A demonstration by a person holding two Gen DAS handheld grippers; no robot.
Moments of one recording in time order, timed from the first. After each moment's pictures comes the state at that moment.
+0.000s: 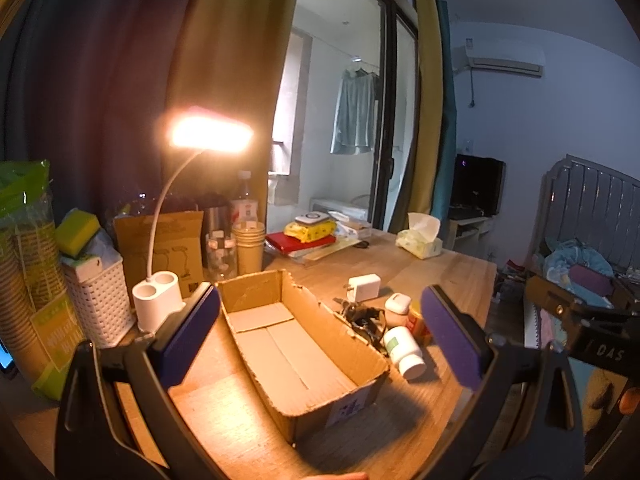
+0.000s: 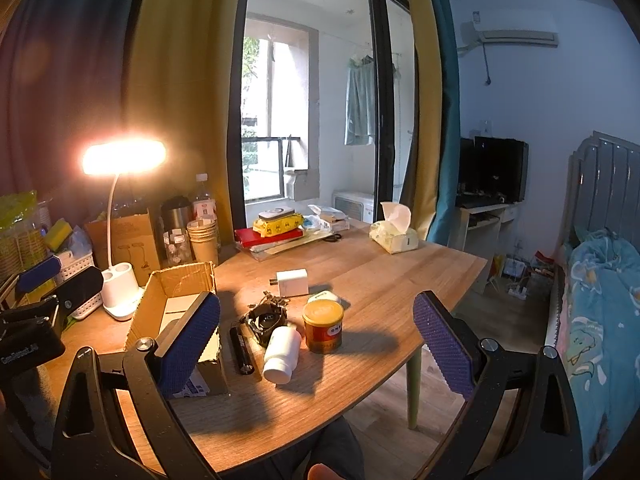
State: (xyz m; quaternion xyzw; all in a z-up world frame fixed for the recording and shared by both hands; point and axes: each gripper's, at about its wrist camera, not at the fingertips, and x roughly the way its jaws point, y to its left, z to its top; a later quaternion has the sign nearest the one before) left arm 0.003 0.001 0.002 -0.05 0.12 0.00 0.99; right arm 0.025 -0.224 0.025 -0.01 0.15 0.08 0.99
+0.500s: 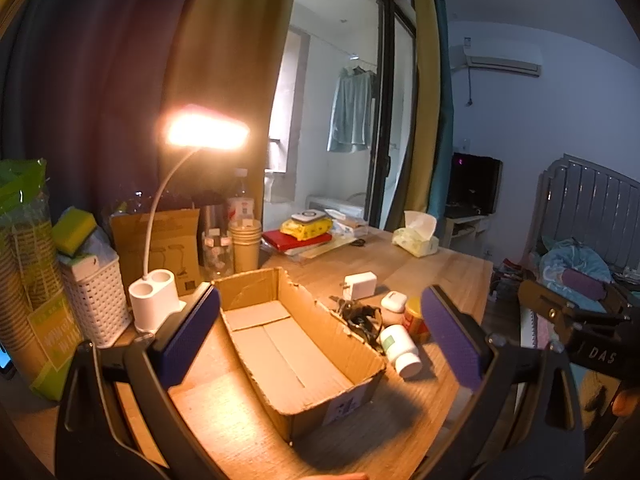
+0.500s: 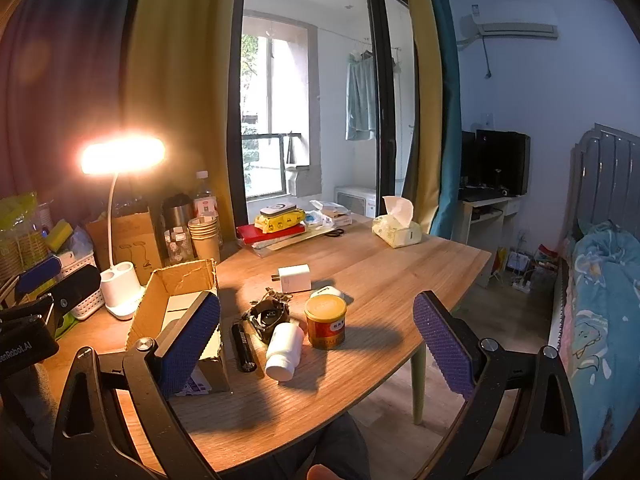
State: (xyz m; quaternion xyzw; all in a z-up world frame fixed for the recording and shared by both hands) left arm 0.002 0.002 0.005 -0.05 0.12 -0.01 0.99; right arm 0.030 -0.225 0.023 -0.01 0.16 0.09 0.98
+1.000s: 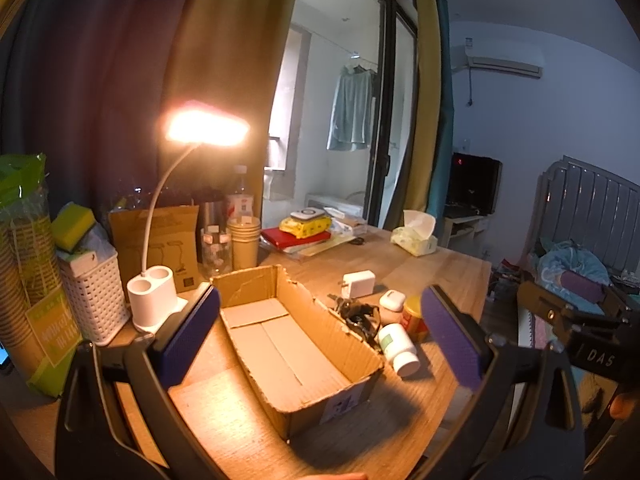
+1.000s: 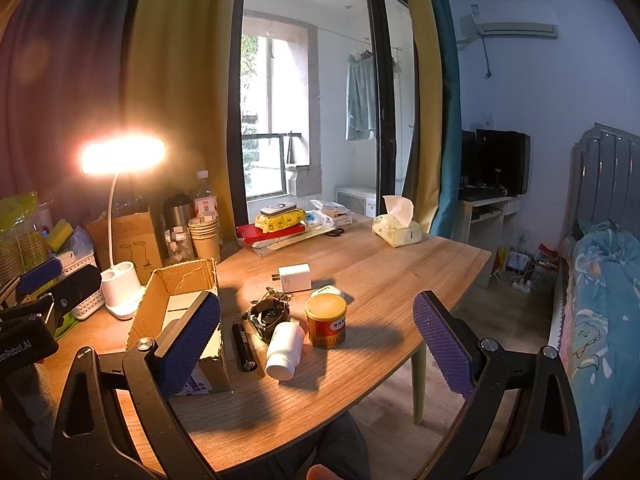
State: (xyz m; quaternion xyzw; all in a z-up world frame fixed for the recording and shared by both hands) left arm 0.004 0.003 0.004 -0.06 0.13 -0.01 0.99; right arm 0.030 -0.224 0.023 -0.01 0.16 0.09 0.98
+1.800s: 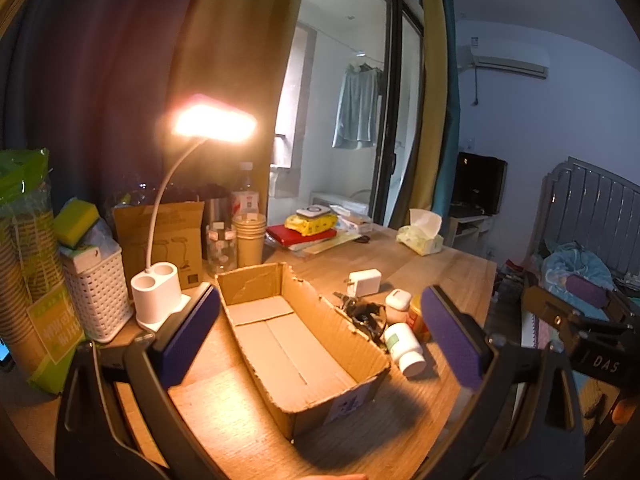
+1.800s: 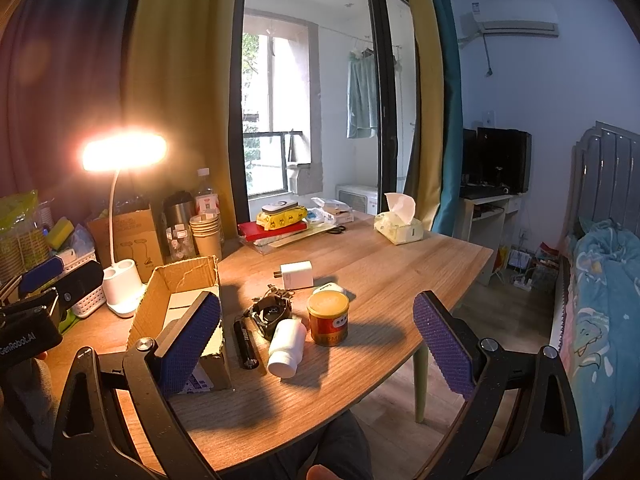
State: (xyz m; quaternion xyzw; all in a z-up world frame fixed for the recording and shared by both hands) left arm 0.006 0.004 0.001 -0.06 0.13 0.00 0.99; right arm 0.030 -0.224 0.022 0.00 0.16 0.09 0.98
